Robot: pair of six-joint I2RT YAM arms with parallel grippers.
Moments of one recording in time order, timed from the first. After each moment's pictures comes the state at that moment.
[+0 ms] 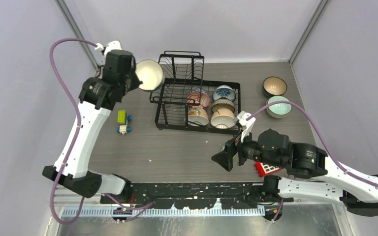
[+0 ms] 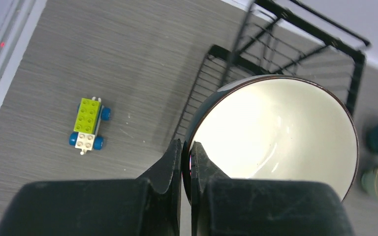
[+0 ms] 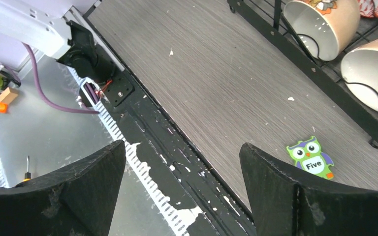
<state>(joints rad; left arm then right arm) -0.48 1.35 1.82 -1.05 -0.48 -0.58 1.23 0.69 1.03 -0.75 0.19 0.46</state>
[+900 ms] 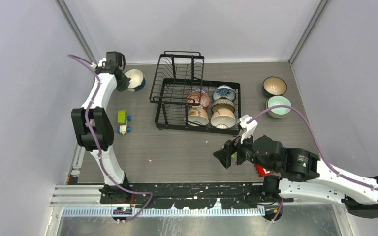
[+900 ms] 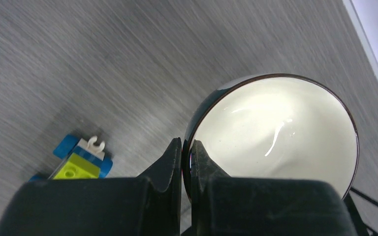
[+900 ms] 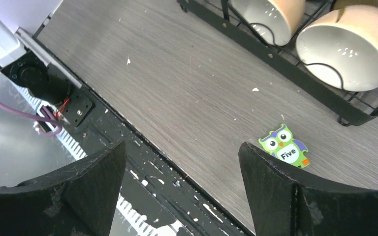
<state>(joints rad) 0.02 1.89 1.70 -0.75 -0.24 -0.81 1.23 0.63 0.85 -0.68 0.34 0.52</state>
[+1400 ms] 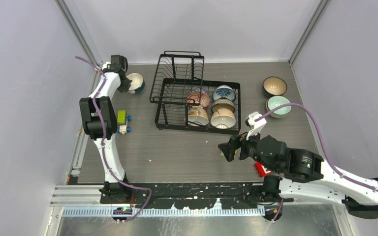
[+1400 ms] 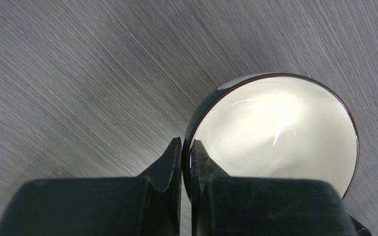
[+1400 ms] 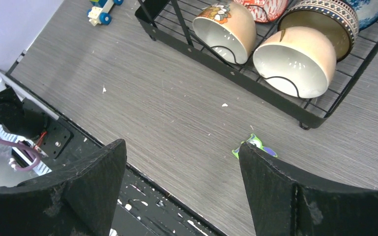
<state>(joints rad) 0.05 2.11 1.79 -0.65 -0.28 -0.81 1.23 0.60 0.86 -0.69 0.50 0.52</state>
